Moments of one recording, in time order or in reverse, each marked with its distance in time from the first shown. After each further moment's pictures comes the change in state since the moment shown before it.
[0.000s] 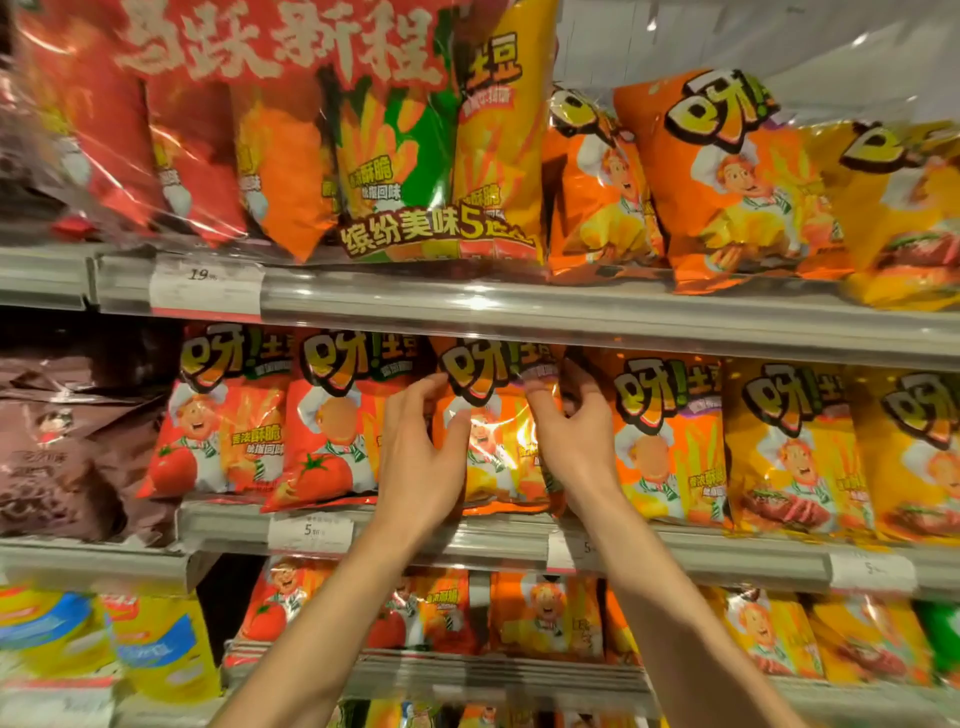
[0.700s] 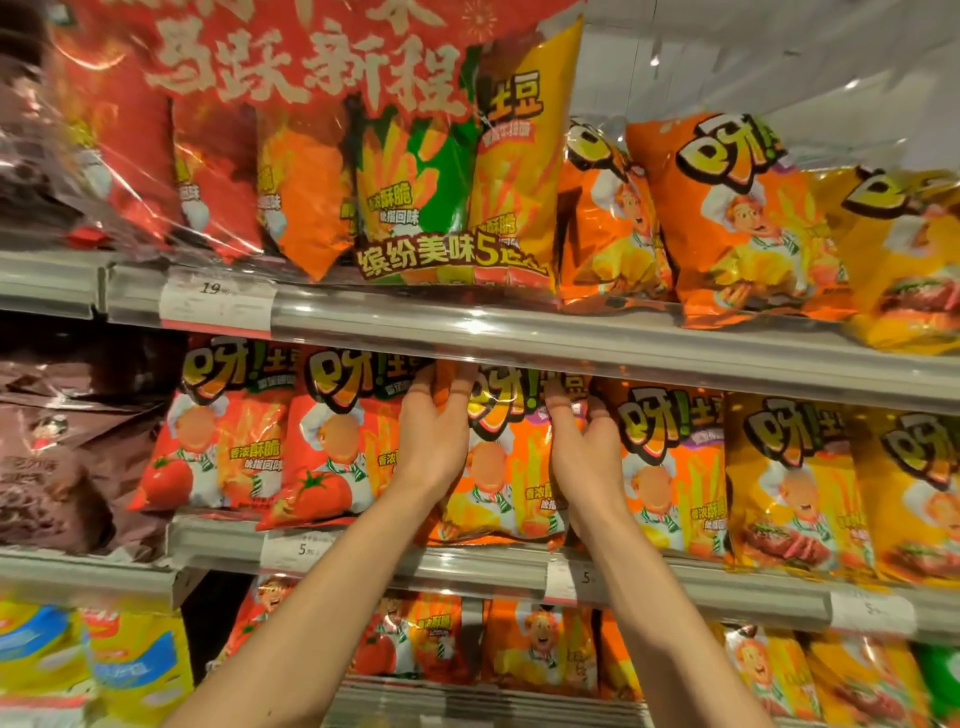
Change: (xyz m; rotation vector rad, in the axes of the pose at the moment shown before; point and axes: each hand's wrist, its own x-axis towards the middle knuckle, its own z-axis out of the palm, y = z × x) left_hand 0.049 0.019 0.015 -0.304 0.041 -0.178; right_hand 0.008 -0.004 -0.003 0.053 0.011 0.028
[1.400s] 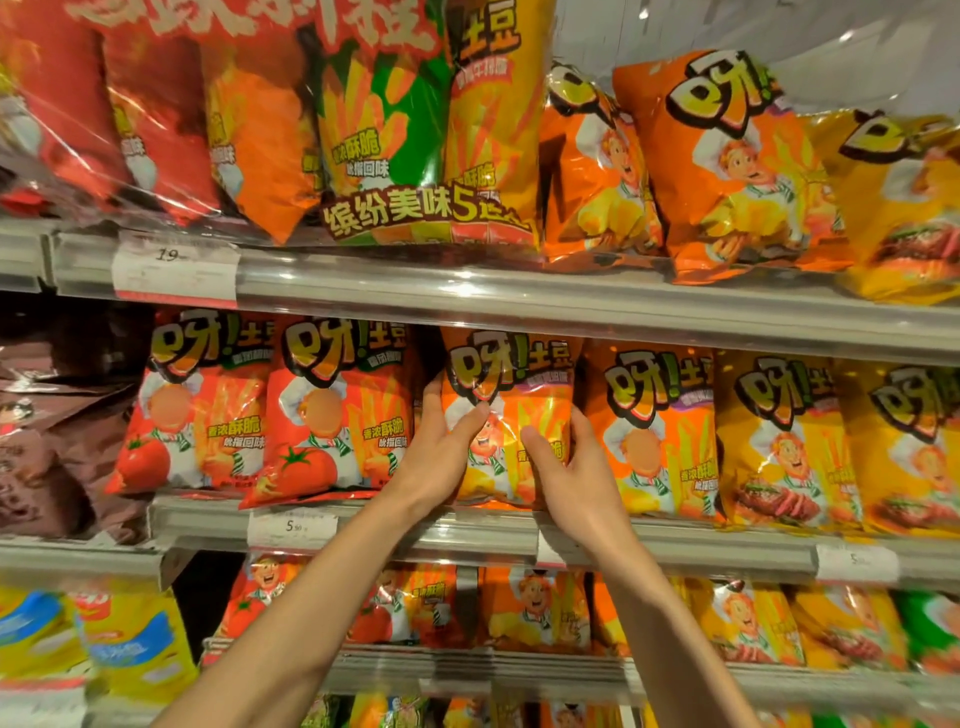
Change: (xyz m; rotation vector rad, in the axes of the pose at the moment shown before) left_hand -0.022 -0.041 -0.001 0.180 -0.376 -0.176; right_hand -0.036 0.036 -0.022 -0.237 -0.167 0.011
